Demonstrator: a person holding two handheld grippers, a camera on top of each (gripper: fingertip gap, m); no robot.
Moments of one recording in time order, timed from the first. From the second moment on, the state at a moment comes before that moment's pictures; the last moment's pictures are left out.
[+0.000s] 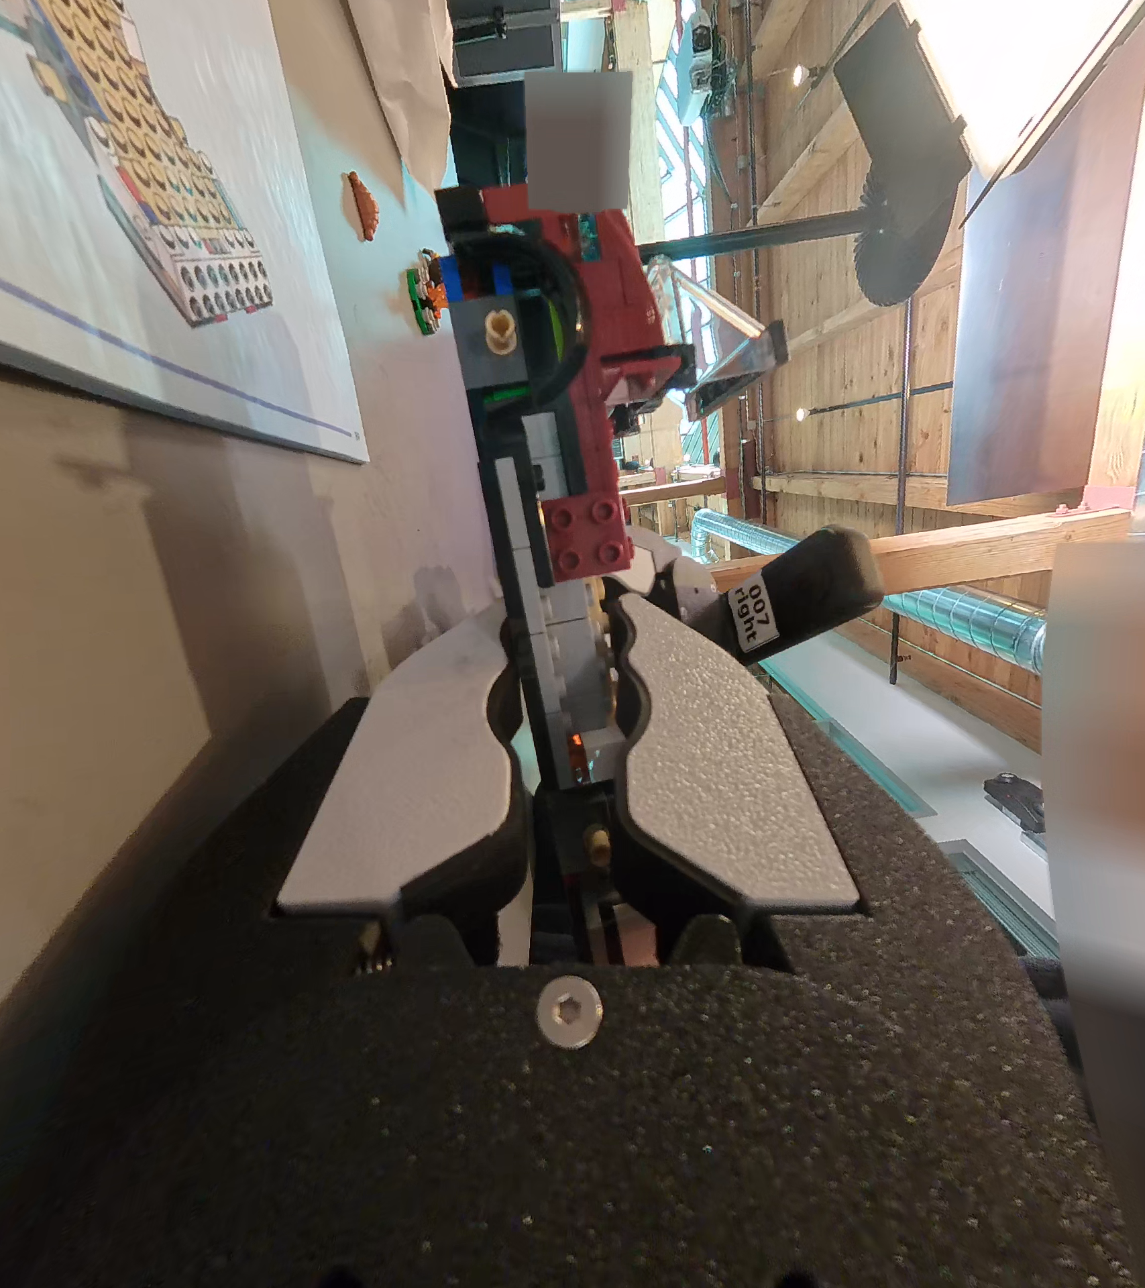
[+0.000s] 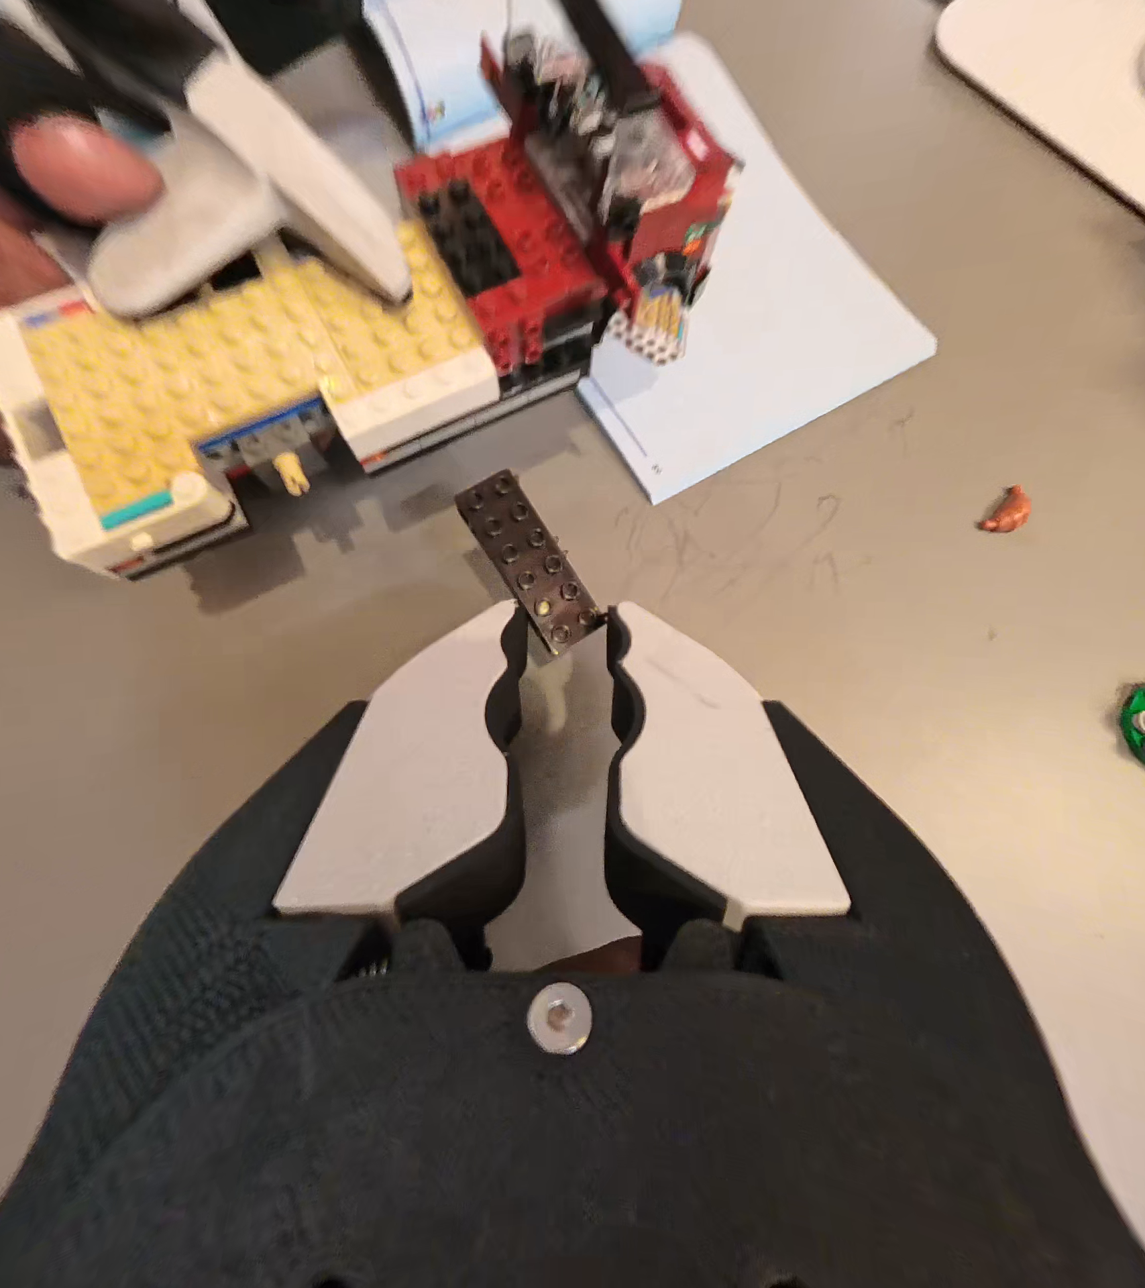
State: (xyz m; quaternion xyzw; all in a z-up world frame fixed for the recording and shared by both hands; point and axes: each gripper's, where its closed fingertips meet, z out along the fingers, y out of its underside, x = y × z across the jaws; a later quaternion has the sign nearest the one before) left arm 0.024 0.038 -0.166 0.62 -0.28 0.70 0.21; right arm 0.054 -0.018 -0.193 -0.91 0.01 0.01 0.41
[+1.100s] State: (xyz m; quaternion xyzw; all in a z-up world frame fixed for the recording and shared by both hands) left arm 0.023 0.036 -0.163 0.62 -0.27 0.70 0.22; right arm 0.054 0.041 -0.135 -0.85 -0.06 -0.20 0.47
